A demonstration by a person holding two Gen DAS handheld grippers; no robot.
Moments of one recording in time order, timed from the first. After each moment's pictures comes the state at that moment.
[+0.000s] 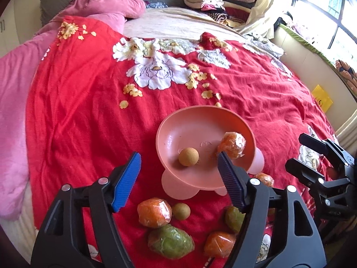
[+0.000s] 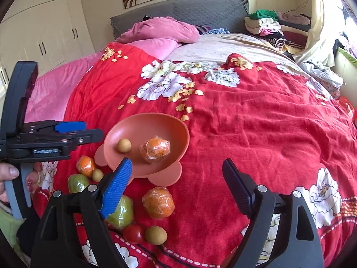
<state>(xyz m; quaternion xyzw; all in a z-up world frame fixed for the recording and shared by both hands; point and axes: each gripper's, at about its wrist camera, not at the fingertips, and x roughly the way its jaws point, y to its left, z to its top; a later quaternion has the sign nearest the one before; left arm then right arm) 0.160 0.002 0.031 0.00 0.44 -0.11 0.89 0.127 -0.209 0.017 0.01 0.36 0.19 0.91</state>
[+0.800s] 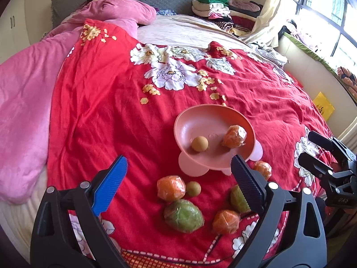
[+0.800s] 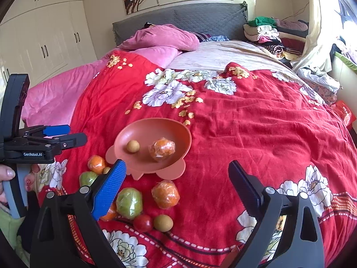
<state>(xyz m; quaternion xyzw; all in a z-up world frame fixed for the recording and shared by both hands) 0.119 0.027 0.048 -0.01 0.43 -0.09 0.90 0.096 -0.208 0.036 0.01 0.34 0.19 0.92</state>
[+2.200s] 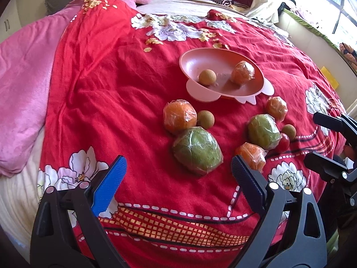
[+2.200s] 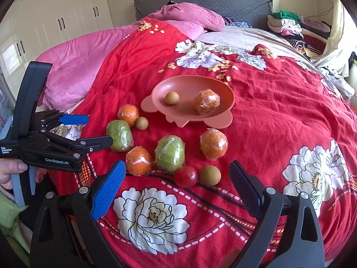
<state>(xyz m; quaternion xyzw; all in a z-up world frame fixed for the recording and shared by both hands) 0.067 0.034 -0.012 0.03 0.48 -0.09 0.87 0.047 -0.162 -0.002 -0.04 0.40 0.24 0.89</state>
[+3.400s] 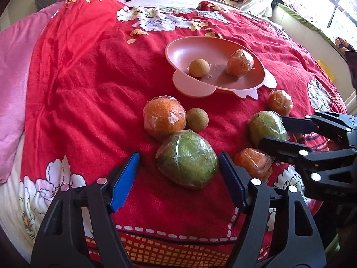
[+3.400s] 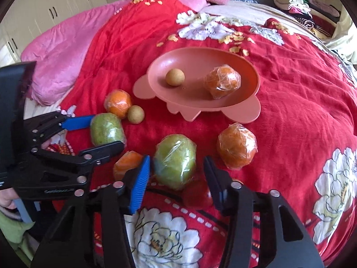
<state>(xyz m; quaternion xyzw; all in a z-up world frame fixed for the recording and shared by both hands) 0.088 0.023 -0.037 0.03 0.49 -0.11 0.87 0.101 -0.131 -0.041 -0.04 0.48 0.24 0.84</state>
